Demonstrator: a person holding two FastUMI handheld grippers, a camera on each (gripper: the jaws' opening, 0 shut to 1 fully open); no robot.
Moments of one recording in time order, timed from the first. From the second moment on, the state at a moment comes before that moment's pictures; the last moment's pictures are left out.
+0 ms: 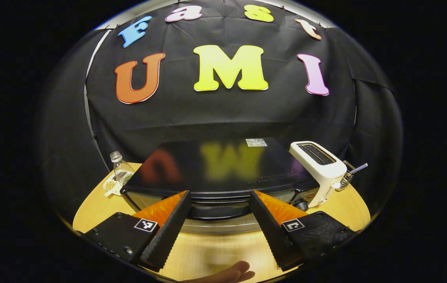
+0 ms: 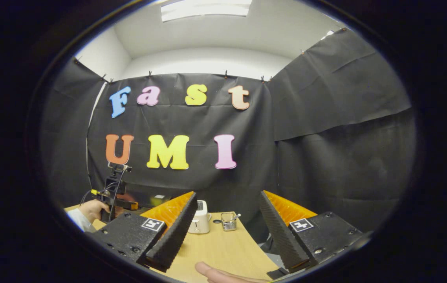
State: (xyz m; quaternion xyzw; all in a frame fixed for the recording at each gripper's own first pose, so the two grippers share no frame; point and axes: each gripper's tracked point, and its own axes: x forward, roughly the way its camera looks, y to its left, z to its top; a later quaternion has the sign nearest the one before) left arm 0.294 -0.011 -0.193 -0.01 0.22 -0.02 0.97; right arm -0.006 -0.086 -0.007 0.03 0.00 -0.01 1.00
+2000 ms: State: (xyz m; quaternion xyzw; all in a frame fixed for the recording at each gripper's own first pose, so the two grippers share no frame) left arm 0.146 -0.002 -0.338 -0.03 0.24 0.00 0.97; right arm -0.031 -0.025 -0.070 0.04 0.06 0.01 1.00
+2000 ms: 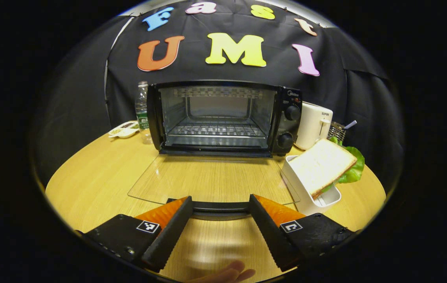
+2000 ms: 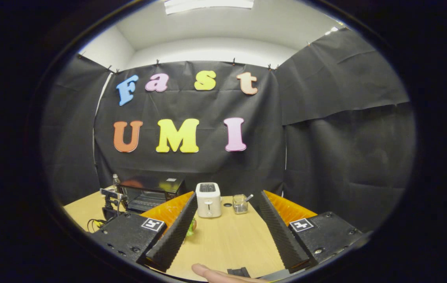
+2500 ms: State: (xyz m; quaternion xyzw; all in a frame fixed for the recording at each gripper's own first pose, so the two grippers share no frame) left arm 0.107 0.028 -0.225 -0.03 0.11 0.01 0.99; right arm 0.020 -0.011 -0.094 0.05 0.11 0.03 0.99
